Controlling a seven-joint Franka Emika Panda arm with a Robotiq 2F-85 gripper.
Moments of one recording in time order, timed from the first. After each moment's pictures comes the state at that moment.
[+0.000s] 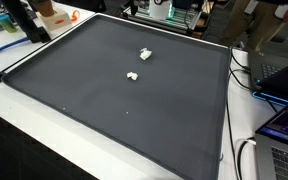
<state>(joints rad) 0.15 0.59 0.08 -1.11 -0.12 1.40 0.21</state>
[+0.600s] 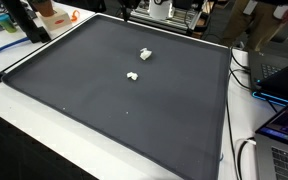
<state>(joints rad) 0.17 0.73 0.06 -0.88 -0.17 1.27 0.15</state>
